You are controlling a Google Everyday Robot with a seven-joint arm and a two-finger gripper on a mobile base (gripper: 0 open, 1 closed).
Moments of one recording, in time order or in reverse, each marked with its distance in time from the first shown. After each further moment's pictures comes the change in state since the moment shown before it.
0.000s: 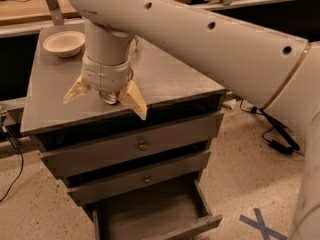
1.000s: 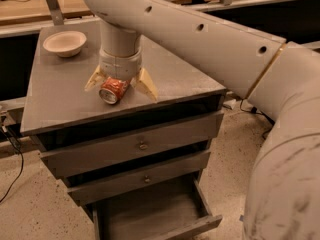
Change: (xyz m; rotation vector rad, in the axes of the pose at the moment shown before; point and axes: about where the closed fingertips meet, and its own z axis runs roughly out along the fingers) arm 0.073 0.021 0.011 -0.065 0.096 0.006
